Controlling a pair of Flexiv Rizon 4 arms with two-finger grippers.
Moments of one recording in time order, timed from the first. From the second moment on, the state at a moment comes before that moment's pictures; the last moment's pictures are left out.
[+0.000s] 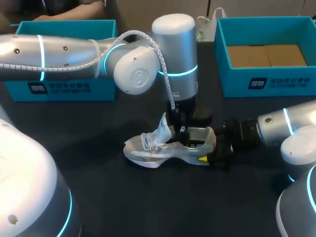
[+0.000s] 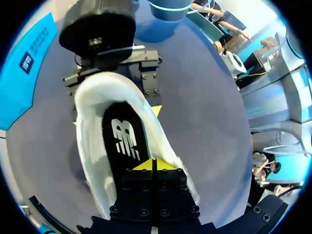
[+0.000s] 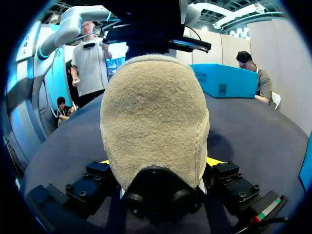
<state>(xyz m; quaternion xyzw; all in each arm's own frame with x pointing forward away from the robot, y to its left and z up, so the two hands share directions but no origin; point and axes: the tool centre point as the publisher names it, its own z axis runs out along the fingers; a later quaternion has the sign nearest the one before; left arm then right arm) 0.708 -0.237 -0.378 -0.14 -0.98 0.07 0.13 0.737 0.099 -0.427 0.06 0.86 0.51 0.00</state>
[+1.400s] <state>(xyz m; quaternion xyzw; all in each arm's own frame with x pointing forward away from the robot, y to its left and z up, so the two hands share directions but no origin) 0.724 -0.250 -0.406 -0.17 -0.98 0.07 0.11 0.737 0.099 -0.429 0.06 0.86 0.51 0.00</state>
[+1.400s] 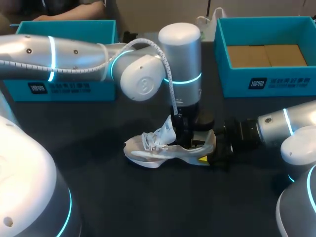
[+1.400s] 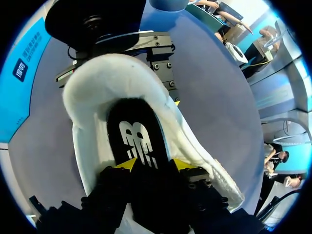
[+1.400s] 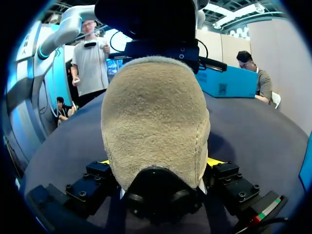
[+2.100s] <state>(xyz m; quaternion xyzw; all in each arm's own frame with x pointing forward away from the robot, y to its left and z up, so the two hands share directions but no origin) 0.739 -0.250 -0.411 -0.16 -0.99 0.05 -0.01 0.738 0.099 -0.429 0.06 0.86 0.51 0.00</state>
